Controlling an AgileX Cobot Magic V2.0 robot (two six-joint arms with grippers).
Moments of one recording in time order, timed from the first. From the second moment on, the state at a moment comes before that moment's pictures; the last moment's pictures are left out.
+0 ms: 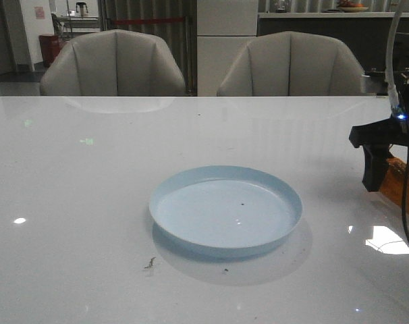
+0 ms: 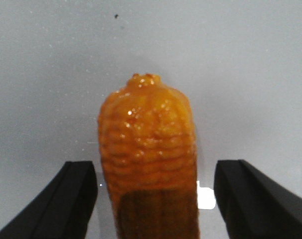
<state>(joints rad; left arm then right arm) -0.18 0.69 -0.70 -0.16 0.35 0.29 0.04 1.89 -1.18 -0.03 0.61 0.08</state>
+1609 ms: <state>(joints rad) -0.18 0.68 -0.70 -0.16 0.25 0.29 0.55 2.11 -1.66 0.04 0.84 -0.01</state>
